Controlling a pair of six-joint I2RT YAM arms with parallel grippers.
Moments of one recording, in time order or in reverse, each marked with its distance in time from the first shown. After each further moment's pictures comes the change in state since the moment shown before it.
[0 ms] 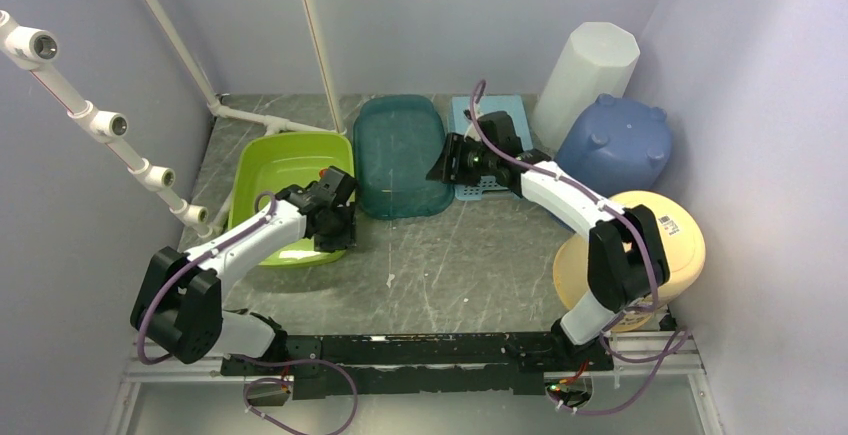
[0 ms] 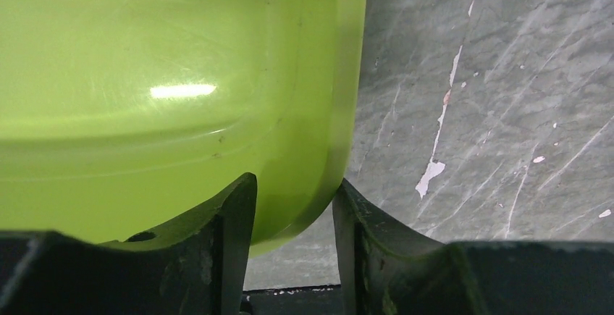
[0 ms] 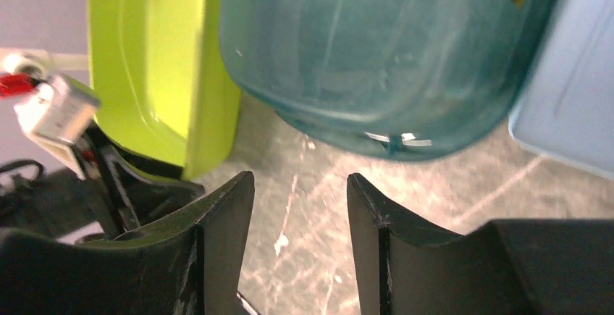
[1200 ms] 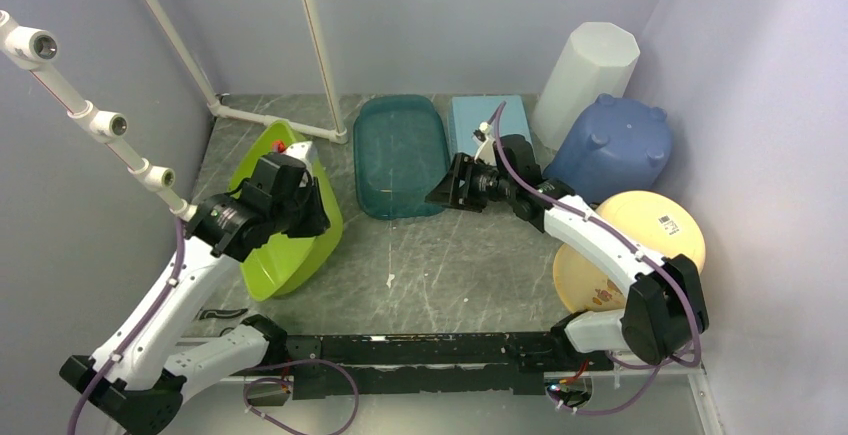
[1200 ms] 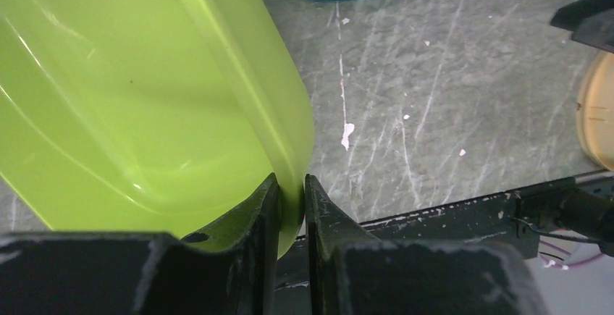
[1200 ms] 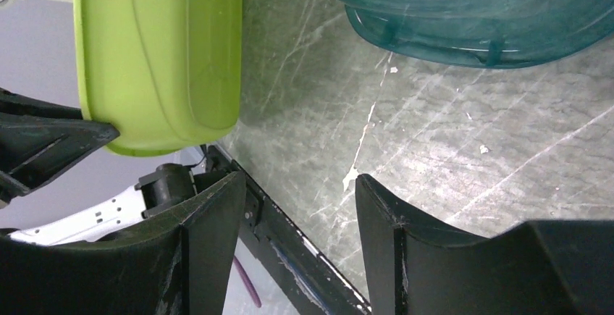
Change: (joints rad) left arm 0.002 -0.386 0.259 -0.277 0.008 0.036; right arm 0.050 -0.305 -0.254 0.020 -0.101 0.150
